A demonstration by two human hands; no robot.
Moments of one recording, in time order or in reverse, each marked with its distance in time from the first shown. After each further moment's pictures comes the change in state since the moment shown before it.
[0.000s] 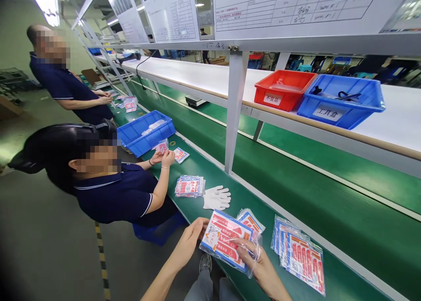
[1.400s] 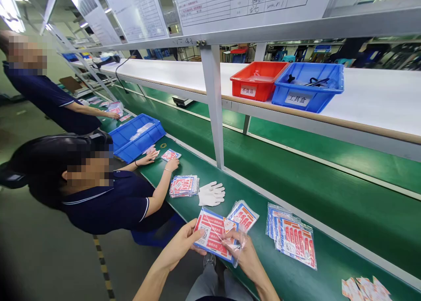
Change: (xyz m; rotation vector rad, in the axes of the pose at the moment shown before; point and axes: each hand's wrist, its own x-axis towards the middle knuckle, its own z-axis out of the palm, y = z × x) left_hand -0.001 0.009 0.003 -0.190 -0.271 -0.204; right_hand 0.011 0.031 0.018 -0.066 0.095 -0.205
